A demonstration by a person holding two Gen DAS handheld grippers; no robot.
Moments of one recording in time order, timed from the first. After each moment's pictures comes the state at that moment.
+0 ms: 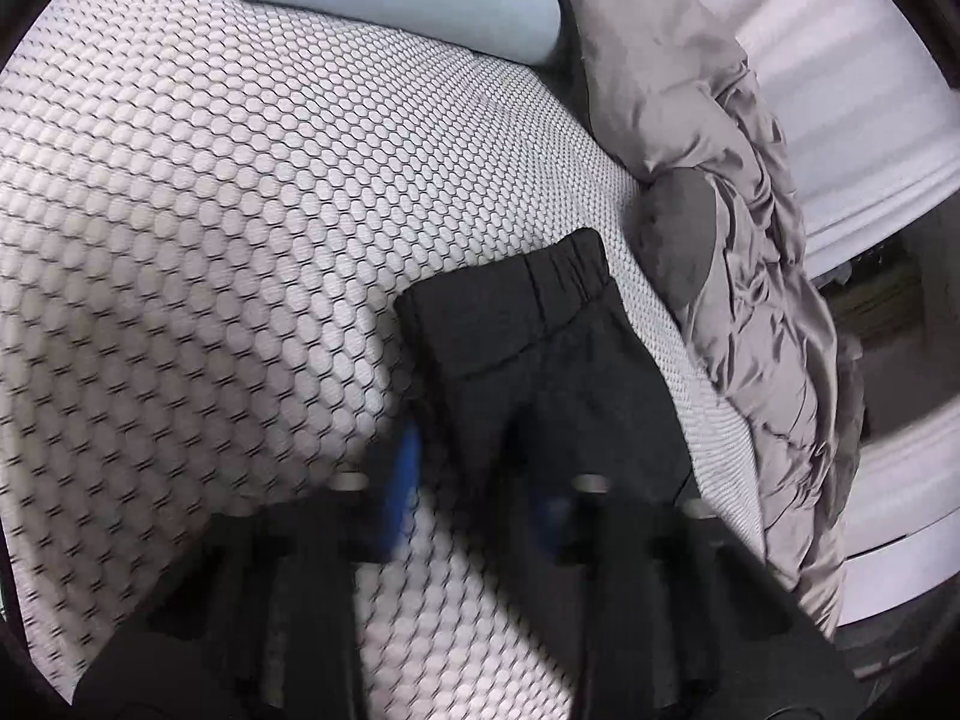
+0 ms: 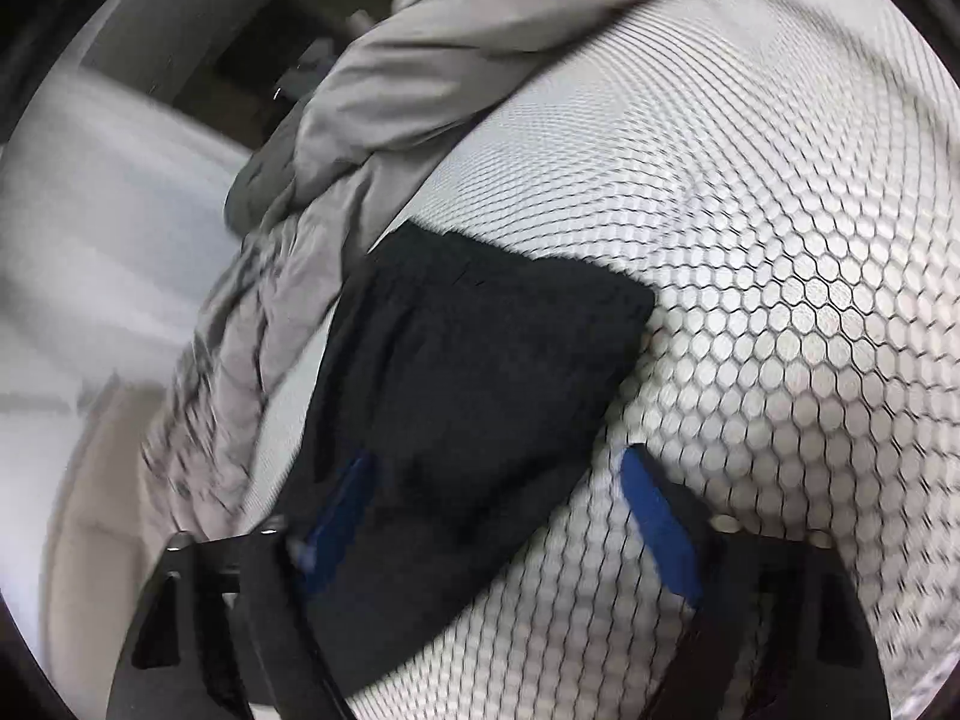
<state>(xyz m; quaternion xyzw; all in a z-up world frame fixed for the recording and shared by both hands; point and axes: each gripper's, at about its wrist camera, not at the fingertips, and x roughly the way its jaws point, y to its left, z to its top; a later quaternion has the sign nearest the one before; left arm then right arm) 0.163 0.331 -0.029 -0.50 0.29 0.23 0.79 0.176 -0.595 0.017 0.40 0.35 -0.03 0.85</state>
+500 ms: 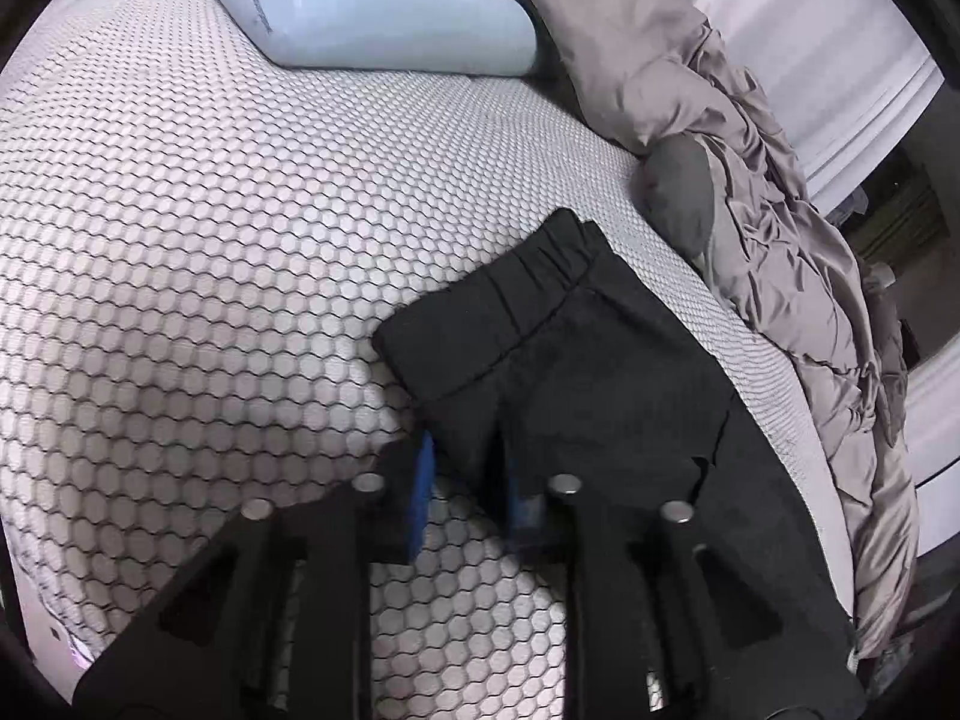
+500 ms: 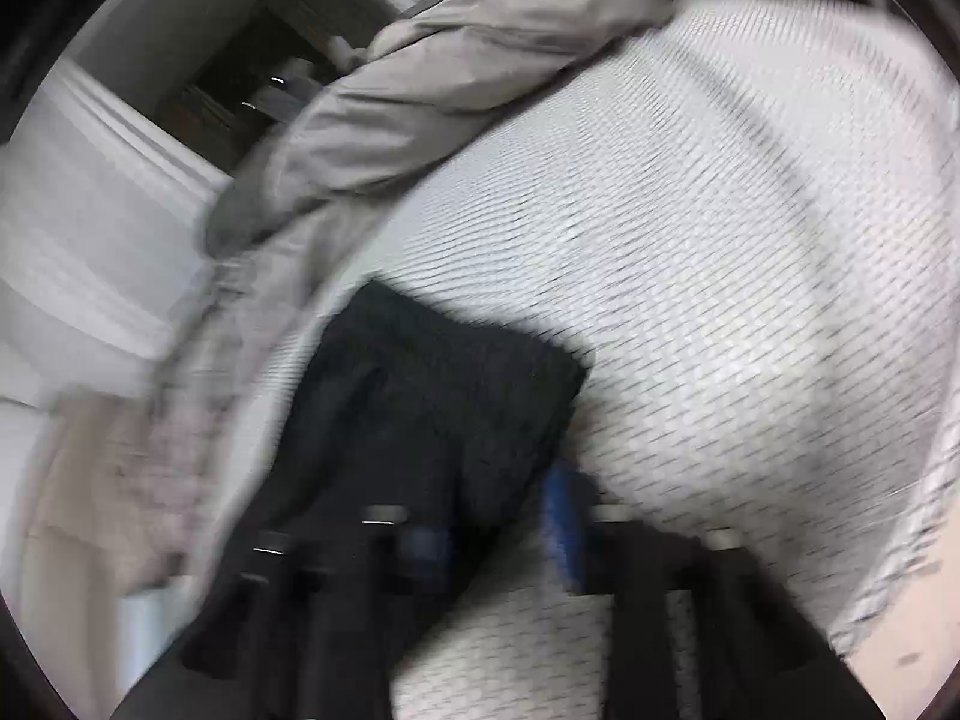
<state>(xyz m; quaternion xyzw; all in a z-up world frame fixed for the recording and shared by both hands) 0.106 0.308 -0.008 -0.39 0.32 0.26 0.82 0.120 -0.598 0.063 0.27 0.35 -0.17 0.88</state>
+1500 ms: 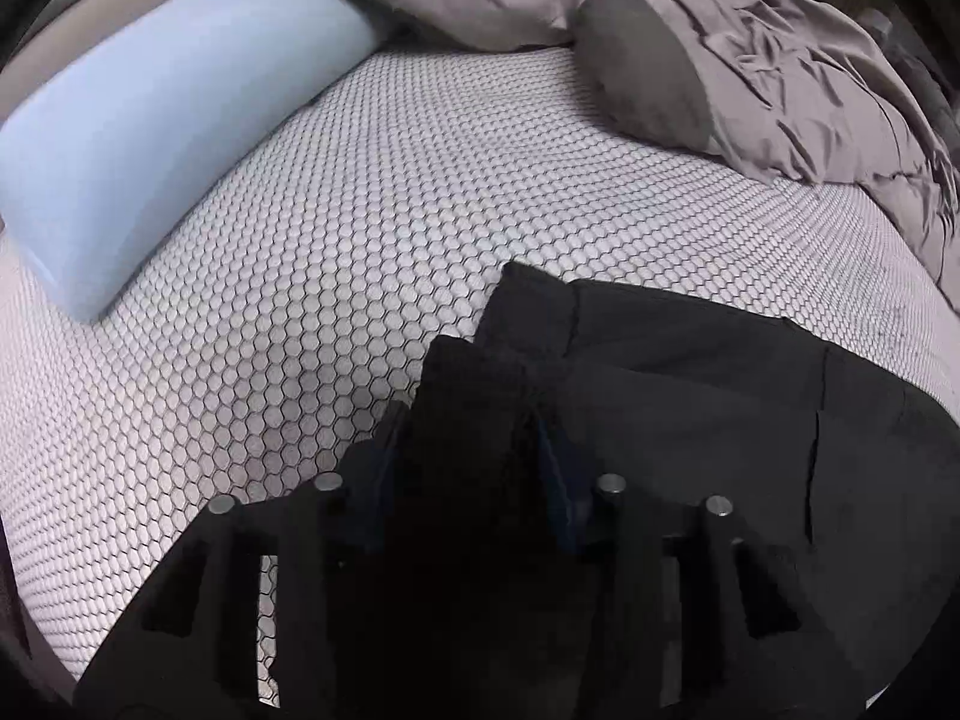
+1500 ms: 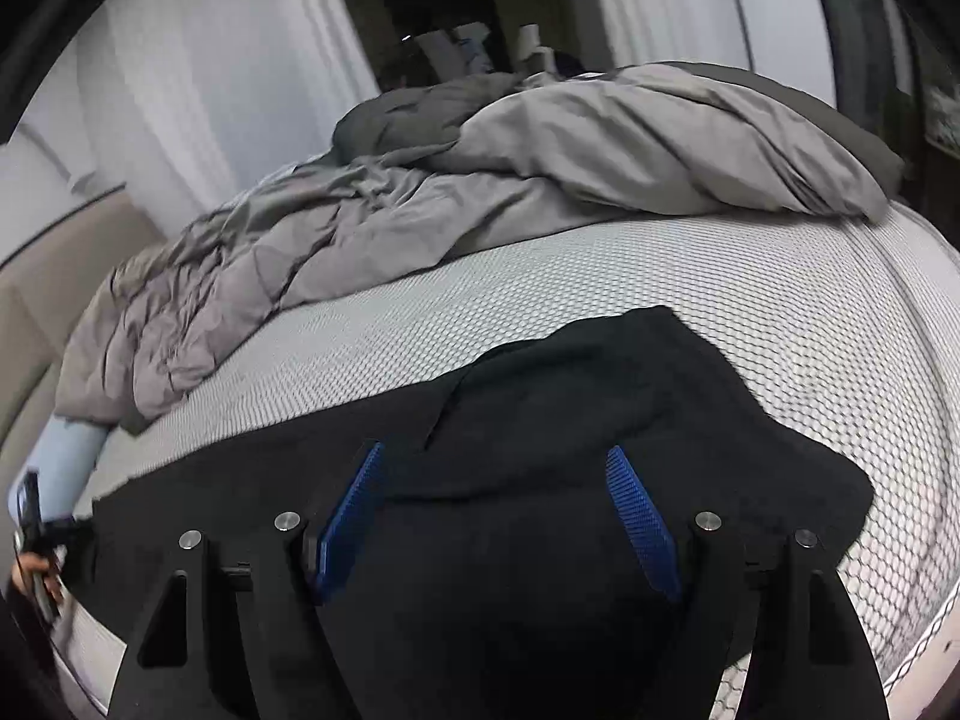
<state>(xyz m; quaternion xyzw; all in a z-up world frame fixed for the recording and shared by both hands) 0.233 0.316 0.029 -0.13 0.48 0.23 0.84 0.178 -0.447 0.092 0.08 0.34 -0.01 0.94</state>
